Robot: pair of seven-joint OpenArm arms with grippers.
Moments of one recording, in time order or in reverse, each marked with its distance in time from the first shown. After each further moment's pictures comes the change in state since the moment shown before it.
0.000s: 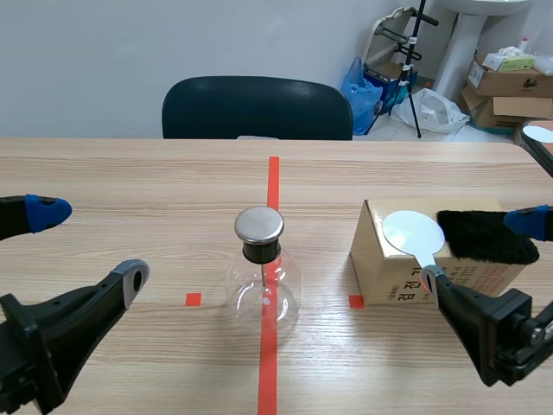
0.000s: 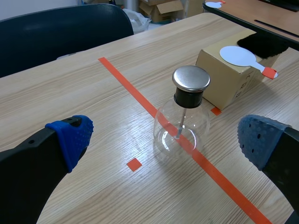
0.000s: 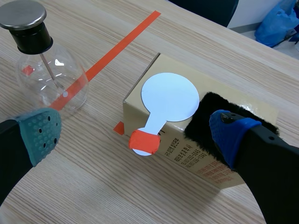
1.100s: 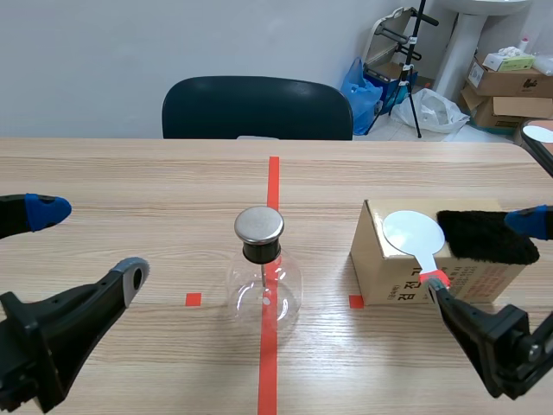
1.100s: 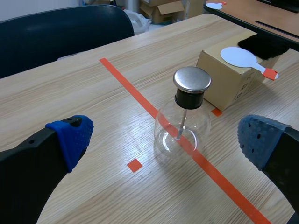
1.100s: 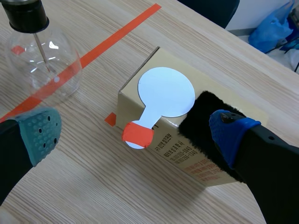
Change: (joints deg) left arm -0.1 0.1 0.0 0.0 0.0 0.1 0.0; right arm -0.9 0.0 0.0 0.0 -8.4 -0.1 2.6
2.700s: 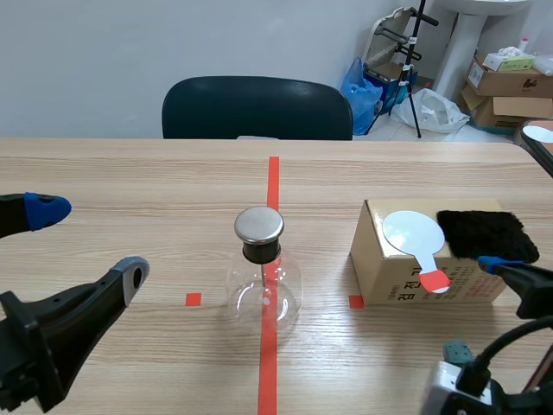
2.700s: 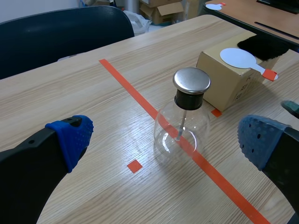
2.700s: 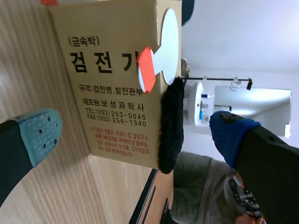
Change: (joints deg) left arm 0.0 0.0 0.0 0.0 0.0 0.0 -0.2; right arm 8.4 -12.7 -12.2 -26.3 -75.7 -46.8 9.7
